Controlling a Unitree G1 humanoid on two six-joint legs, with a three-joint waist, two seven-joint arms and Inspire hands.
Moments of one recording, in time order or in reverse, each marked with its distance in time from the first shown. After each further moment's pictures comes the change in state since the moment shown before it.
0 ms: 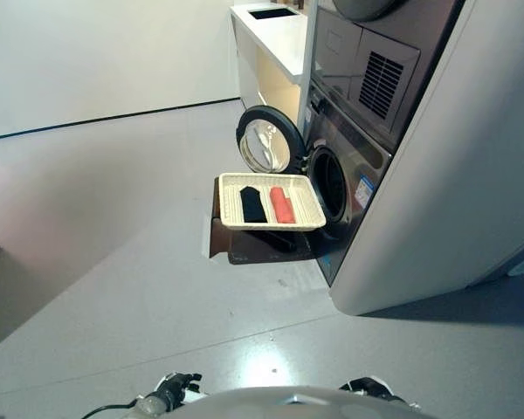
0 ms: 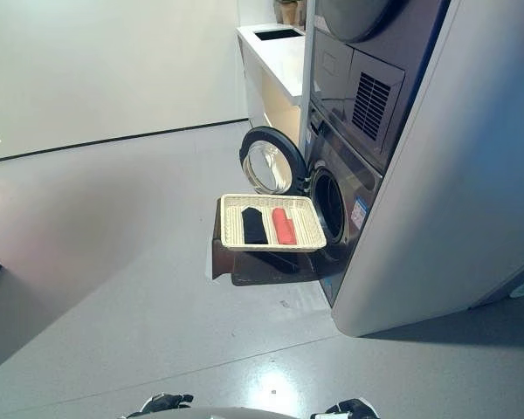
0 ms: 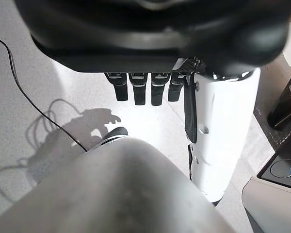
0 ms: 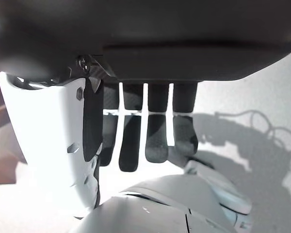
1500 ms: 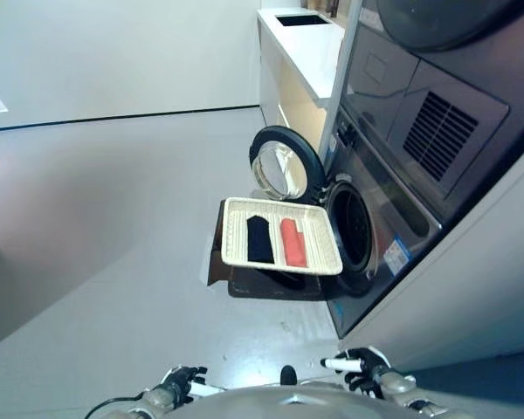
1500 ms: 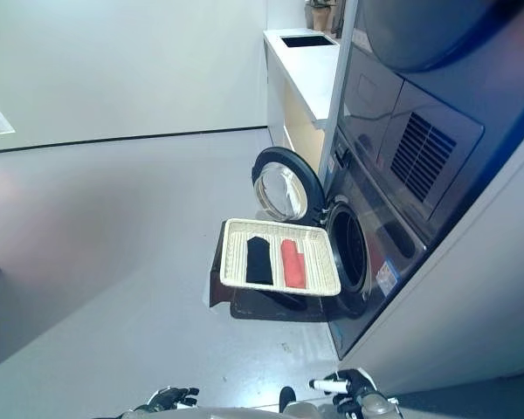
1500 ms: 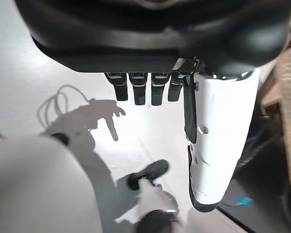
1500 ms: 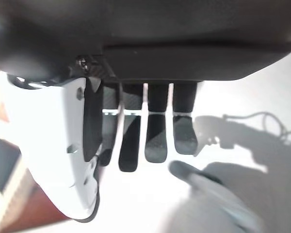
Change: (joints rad) left arm -0.085 -0.039 -0.025 0.054 -0.040 -0.007 0.003; right arm -0.096 -0.003 -0.087 -0.053 -0.006 -0.003 -0.003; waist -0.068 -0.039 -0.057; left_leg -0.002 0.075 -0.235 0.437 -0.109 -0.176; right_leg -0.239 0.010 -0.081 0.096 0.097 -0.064
